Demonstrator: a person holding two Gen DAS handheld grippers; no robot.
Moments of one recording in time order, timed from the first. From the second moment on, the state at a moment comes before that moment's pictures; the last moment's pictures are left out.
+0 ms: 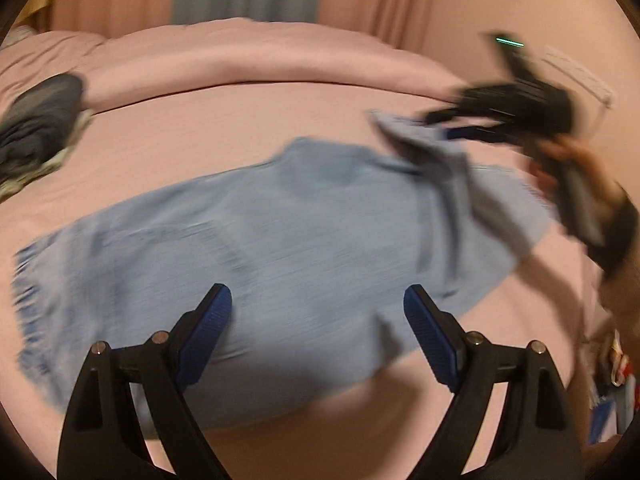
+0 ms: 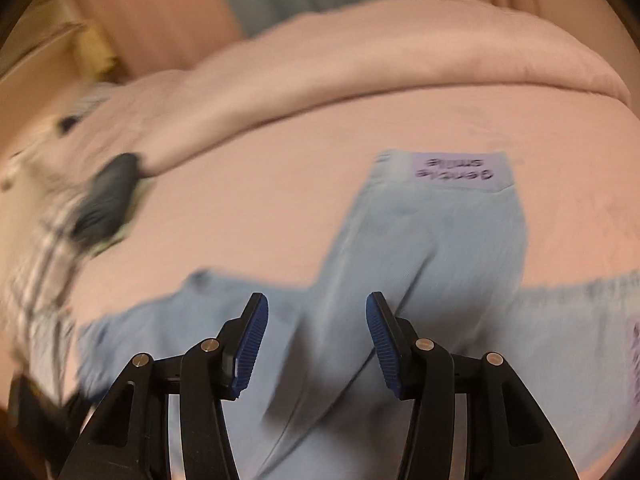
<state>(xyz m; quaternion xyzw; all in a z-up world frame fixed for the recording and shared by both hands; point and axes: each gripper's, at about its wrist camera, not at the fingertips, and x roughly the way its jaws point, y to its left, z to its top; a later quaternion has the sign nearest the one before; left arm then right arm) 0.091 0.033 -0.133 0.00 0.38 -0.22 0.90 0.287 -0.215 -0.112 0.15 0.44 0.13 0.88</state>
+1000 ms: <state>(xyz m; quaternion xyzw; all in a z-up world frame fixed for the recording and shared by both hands) 0.114 -0.110 -0.147 0.16 0.38 -0.29 0.87 0.111 -0.377 -0.164 0.39 0.32 0.02 0.86</state>
